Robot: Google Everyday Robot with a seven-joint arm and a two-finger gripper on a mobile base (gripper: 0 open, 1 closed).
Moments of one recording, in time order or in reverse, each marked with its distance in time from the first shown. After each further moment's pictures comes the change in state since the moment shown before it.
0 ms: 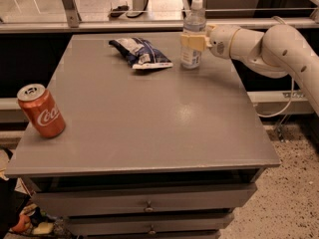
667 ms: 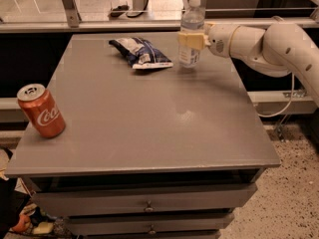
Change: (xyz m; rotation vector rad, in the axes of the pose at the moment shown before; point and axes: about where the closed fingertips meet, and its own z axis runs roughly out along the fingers) arm -0.015 0.019 -0.007 -0.010 -0.002 -0.006
